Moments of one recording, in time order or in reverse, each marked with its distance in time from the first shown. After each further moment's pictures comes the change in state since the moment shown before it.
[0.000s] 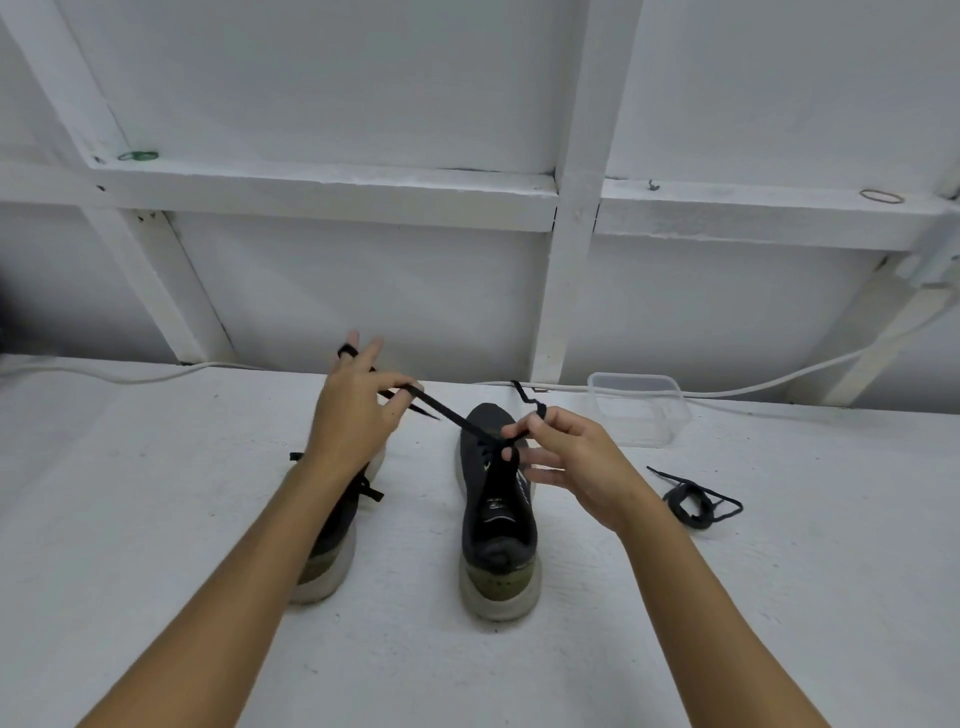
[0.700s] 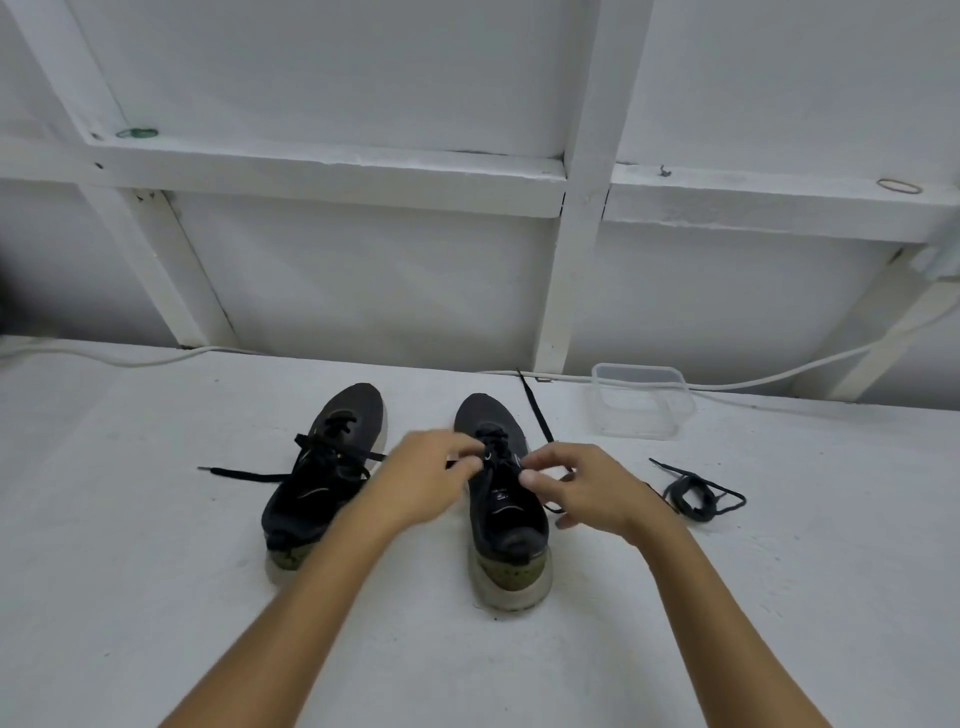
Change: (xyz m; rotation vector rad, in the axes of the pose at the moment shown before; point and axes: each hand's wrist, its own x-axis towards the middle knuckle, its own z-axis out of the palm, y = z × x) left_hand -0.055 0.039 0.025 -0.127 -0.545 -0.054; right_hand -0.013 0.022 -0.013 -0.544 -0.002 0.097
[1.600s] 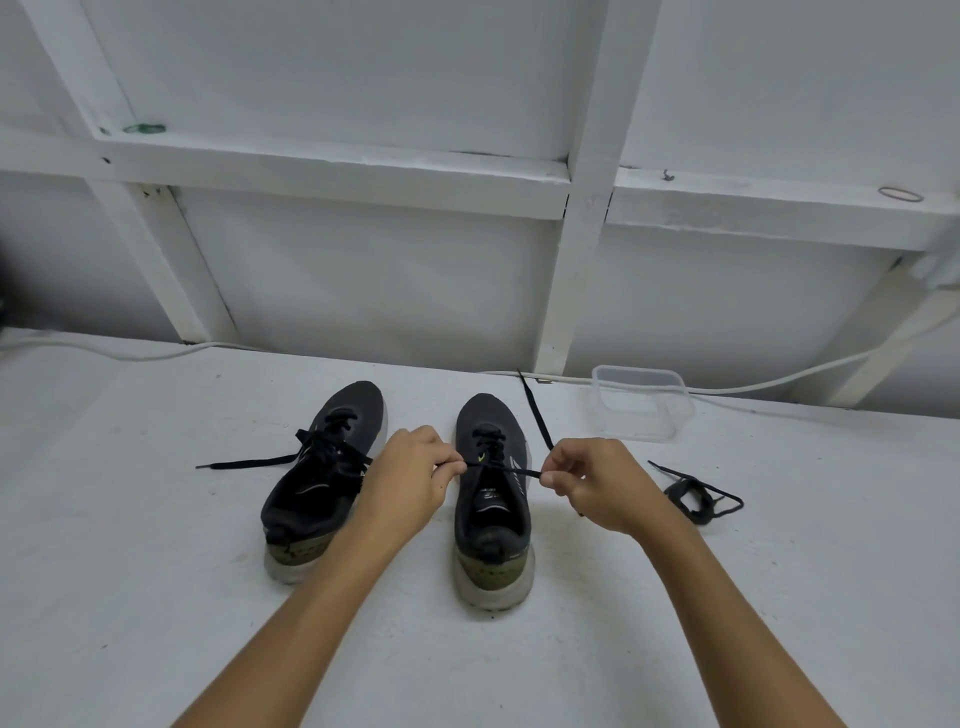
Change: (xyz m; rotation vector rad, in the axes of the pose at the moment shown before) left_hand -0.003 -0.028 0.022 0.131 0.319 0.091; right_hand 0.004 0.005 -0.011 -0.397 0.130 -0.100
